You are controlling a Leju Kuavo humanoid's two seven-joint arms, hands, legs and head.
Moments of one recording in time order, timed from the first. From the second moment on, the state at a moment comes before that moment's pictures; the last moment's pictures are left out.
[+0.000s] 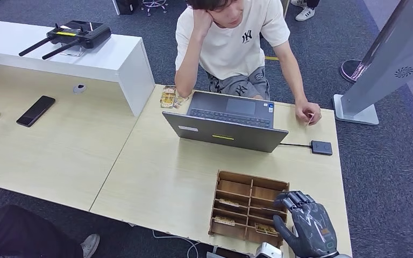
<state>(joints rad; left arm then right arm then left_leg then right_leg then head) 0.01 -0.10 -0.57 -0.01 0.90 0.02 -0.05 0.02 -0.41 0.60 -1.62 0.93 -0.29 0.00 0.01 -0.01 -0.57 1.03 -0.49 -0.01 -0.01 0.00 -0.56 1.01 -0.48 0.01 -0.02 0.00</state>
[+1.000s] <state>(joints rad) 0.01 -0.10 -0.57 -0.01 0.89 0.02 -0.05 -0.02 -0.39 0.60 -1.53 0.94 -0.29 0.00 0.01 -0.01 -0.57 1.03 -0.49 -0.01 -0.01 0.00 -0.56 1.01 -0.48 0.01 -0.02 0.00</state>
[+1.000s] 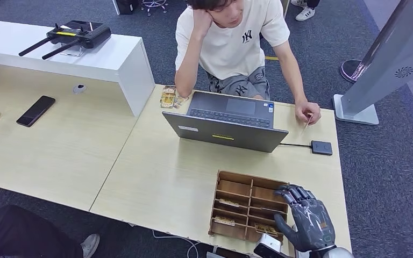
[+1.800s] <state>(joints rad) 0.01 -0.10 -0.56 -0.01 0.89 0.02 -0.05 -0.03 -0.39 0.60 -1.51 0.94 -0.29 0.00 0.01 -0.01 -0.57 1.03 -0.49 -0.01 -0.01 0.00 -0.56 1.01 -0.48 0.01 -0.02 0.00</state>
